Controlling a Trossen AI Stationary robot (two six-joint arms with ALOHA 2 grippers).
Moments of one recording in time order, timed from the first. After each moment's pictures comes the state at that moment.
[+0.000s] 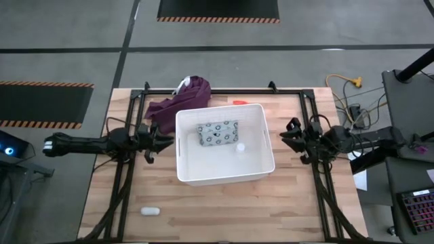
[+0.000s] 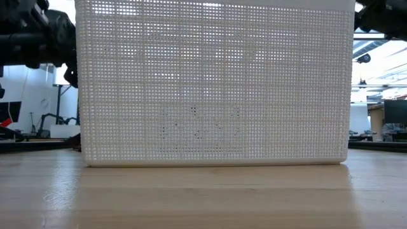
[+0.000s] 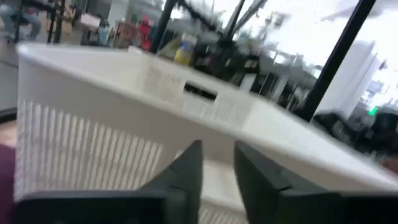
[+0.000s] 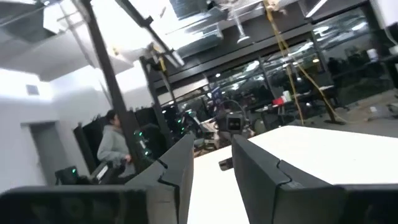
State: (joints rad) left arm 0.01 0.26 0.01 0.32 -0.07 -0.38; right arm 0.11 0.30 0.08 0.61 0.09 0.36
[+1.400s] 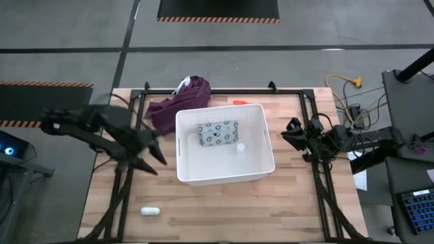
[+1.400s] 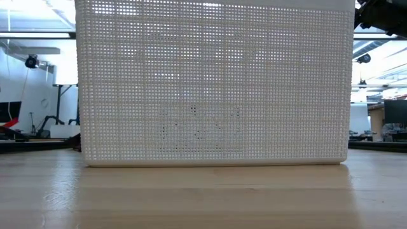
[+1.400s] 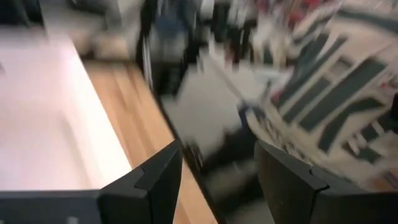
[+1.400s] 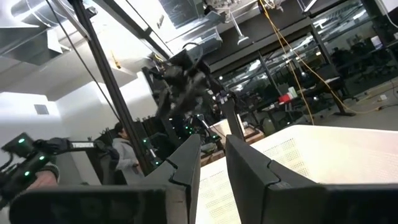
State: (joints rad) left arm -0.22 0.96 1.27 -0.70 0.44 -0.26; right arm 0.11 0.30 0.10 0.61 0.11 0.46
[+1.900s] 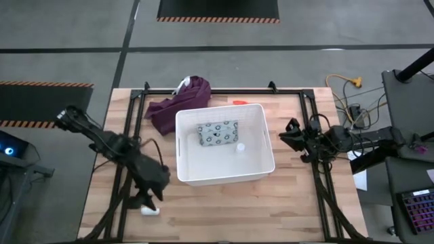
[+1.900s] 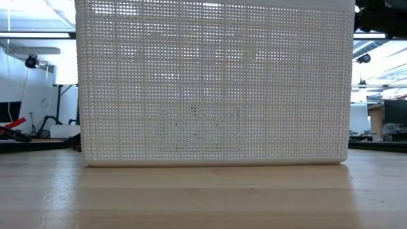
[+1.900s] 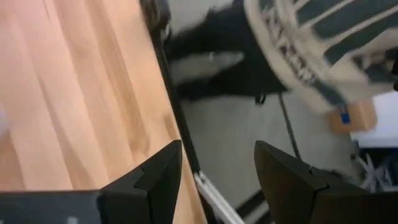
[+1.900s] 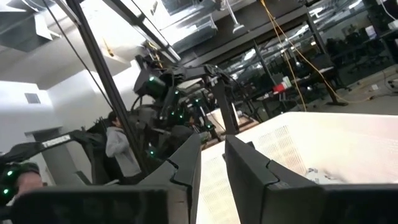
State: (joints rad) left arm -0.54 1.18 1.26 -0.87 0.42 -0.51; right arm 0.11 0.30 0.10 0.55 0.11 0.46
